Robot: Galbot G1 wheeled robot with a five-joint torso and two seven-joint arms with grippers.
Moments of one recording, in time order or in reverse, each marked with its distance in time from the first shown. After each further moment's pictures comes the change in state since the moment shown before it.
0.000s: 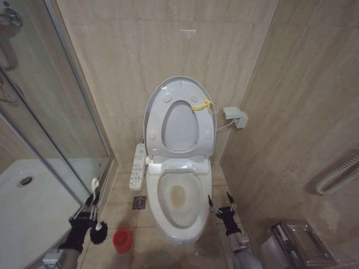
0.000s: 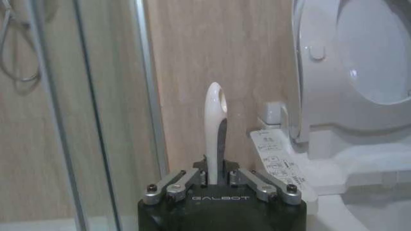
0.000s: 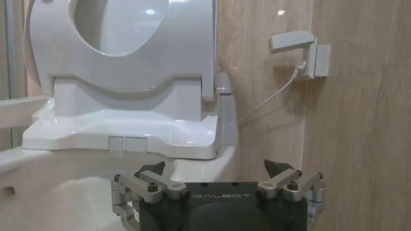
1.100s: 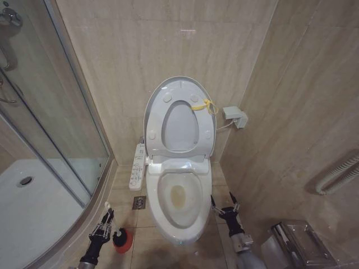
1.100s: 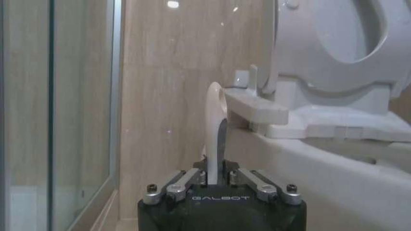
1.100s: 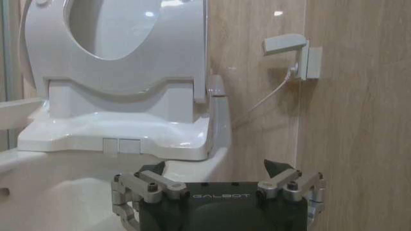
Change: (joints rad) left arm -0.391 -0.347 0.041 0.822 -0.132 -0.418 0.744; right arm -0.024 -0.034 0.003 0.021 0.039 0.000 -0.008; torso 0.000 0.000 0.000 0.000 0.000
